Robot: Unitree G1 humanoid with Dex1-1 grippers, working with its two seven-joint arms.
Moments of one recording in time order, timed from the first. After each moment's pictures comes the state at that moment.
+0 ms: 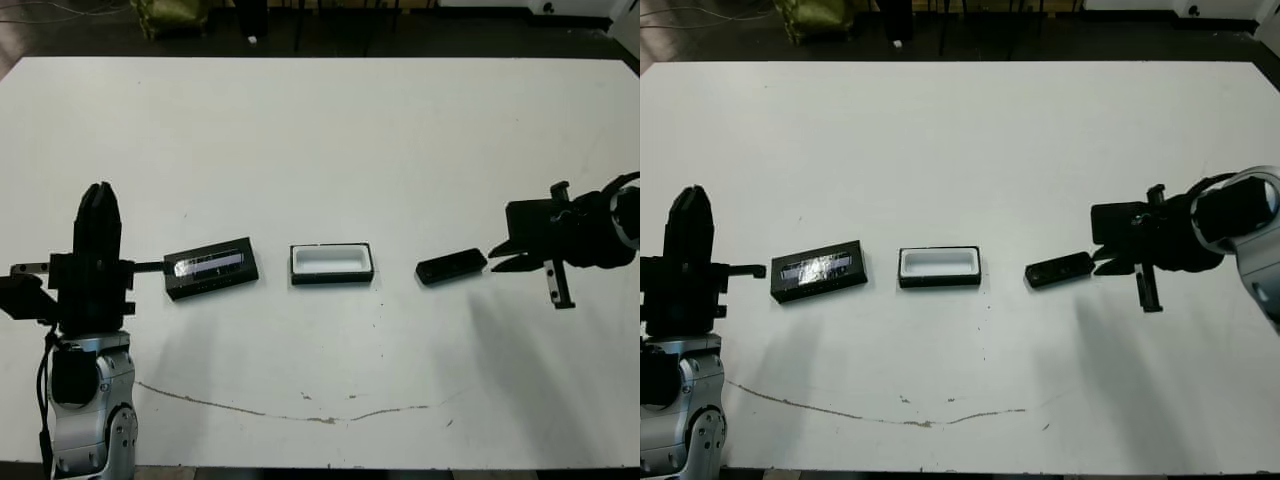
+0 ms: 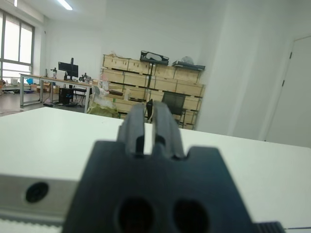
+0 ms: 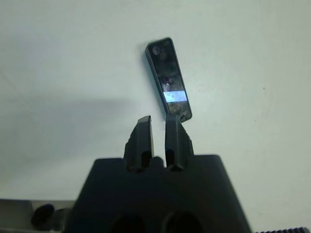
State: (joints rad) left arm 0.07 0.13 0.21 -0.23 -0.32 -0.30 -0.16; right arm -0.55 -1.10 0.30 -0.20 -0.15 0.40 1.41
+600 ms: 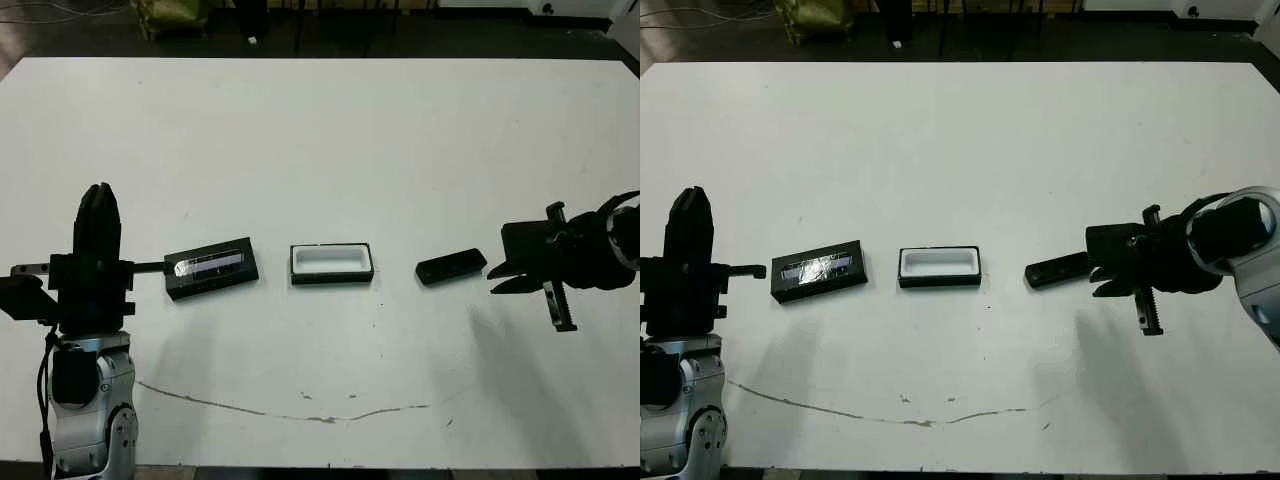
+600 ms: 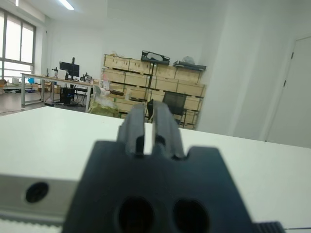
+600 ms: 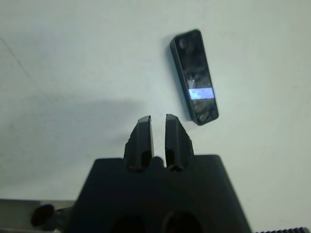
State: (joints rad) left arm 0.07 0.13 0.21 -0.22 -0.32 -0.31 -0.15; right arm -0.50 -1.11 0.34 -0.18 -0.14 0.41 1.41
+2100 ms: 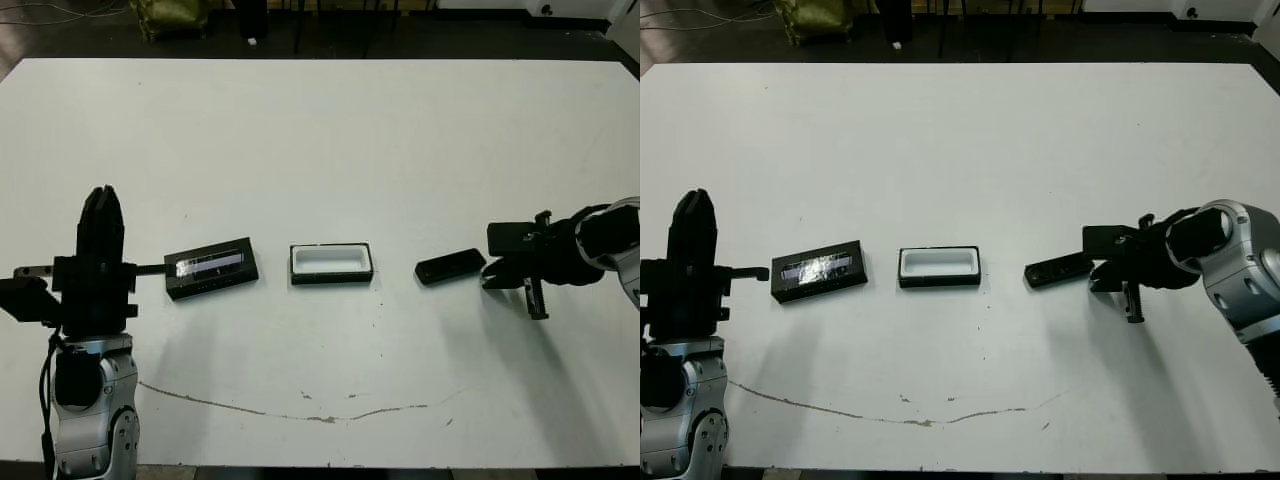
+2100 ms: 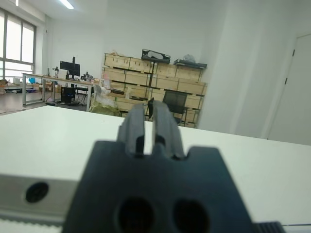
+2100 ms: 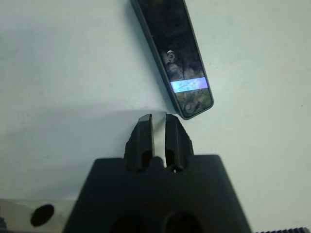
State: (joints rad) left arm 0.08 0.13 0.20 -0.23 -0.31 -0.30 -0.14; right arm -0.57 -0.97 0.40 0.14 -0.26 0.25 1.32
